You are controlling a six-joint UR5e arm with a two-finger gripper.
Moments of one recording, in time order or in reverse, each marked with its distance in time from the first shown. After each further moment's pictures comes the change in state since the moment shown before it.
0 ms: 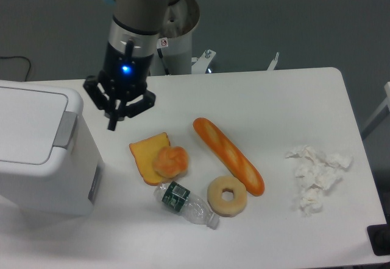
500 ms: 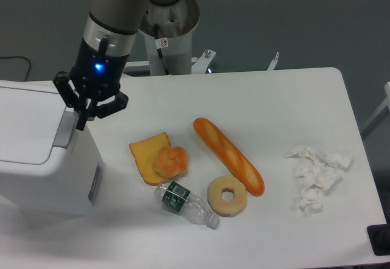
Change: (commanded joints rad) arm -0.072 -0.025 0.005 0.000 -0.008 -0.002
